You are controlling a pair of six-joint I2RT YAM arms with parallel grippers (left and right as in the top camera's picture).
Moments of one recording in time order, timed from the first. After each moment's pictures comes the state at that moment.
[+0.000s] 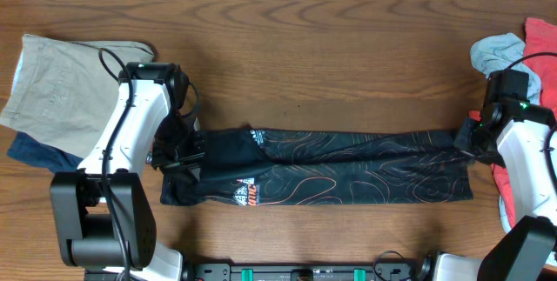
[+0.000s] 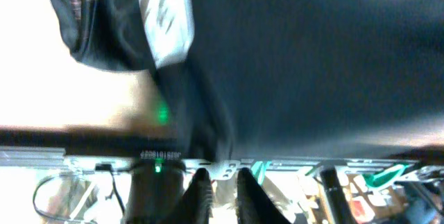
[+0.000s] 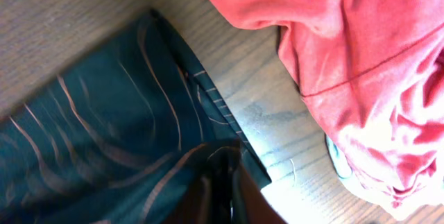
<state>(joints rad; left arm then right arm) -0.04 1.71 1.24 -1.53 0.18 -0.20 -0.28 1.49 1.02 -0.95 0.23 0.24</state>
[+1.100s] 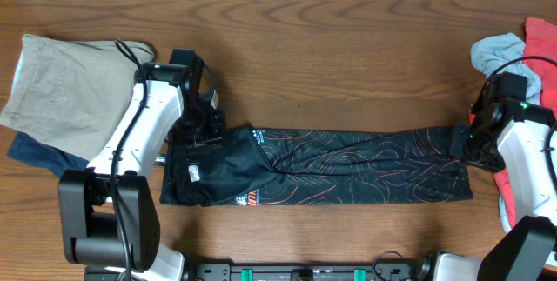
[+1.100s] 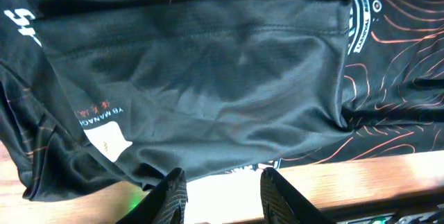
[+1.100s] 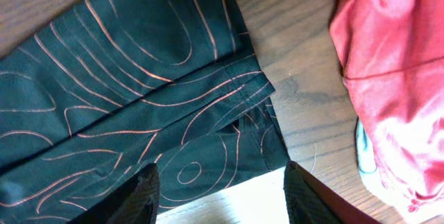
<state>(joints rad) -0.12 1.71 1.23 -1.22 0.26 -0.21 -0.28 1.49 1.02 -1.02 0.11 0.09</state>
